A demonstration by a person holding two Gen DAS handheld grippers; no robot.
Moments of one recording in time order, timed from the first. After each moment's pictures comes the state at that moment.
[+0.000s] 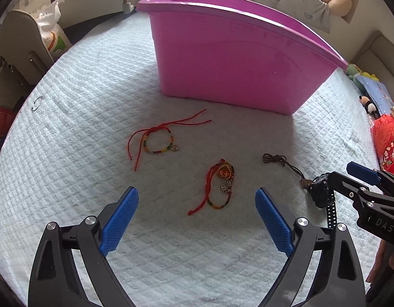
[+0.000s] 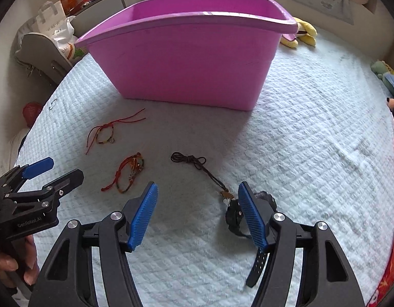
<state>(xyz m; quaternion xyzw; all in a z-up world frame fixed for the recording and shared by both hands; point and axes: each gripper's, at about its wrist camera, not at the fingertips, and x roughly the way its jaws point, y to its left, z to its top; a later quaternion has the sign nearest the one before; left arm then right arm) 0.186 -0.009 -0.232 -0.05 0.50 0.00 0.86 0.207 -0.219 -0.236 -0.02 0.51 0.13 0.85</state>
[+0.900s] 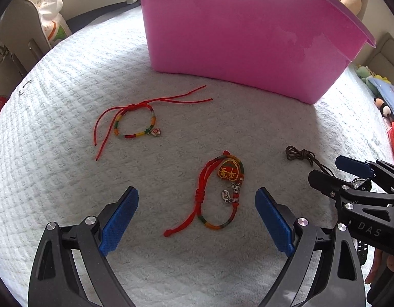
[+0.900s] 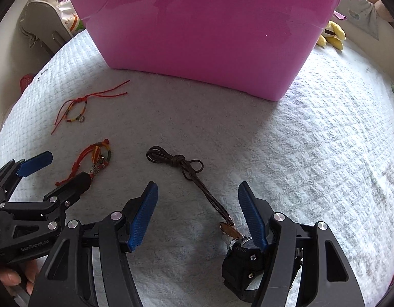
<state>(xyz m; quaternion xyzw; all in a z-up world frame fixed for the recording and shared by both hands) 0.206 -0.035 -0.309 -0.05 0.49 0.03 0.87 0.255 -0.197 -0.315 -0.08 0.52 0.16 0.84</state>
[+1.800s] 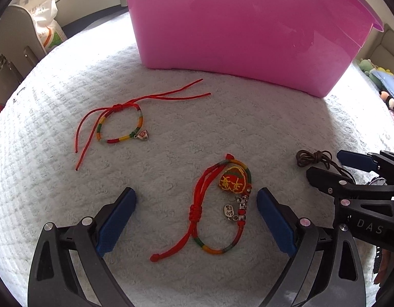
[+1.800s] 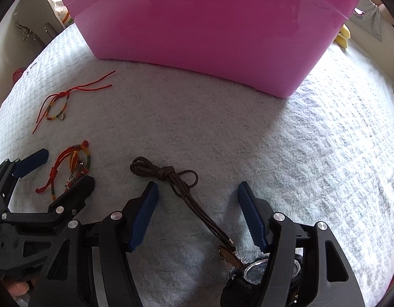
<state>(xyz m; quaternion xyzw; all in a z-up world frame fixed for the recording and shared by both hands) 0.229 -0.053 -0.341 -0.03 0.48 0.03 0.88 0.286 -0.171 -0.339 -0.10 0.52 0.15 0.83</state>
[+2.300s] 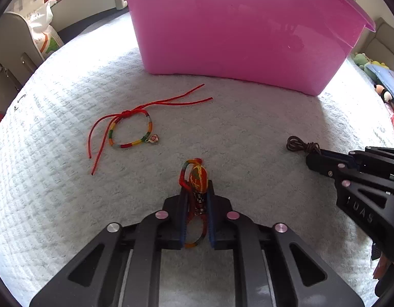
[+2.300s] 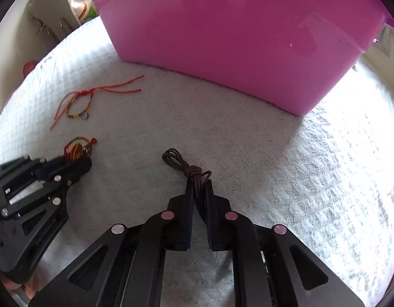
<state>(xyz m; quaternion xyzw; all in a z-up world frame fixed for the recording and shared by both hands) 0.228 -0.036 -0.321 -0.02 0.48 0.02 0.88 0.275 -0.157 -0.322 -0.10 0.51 0.17 0.84</state>
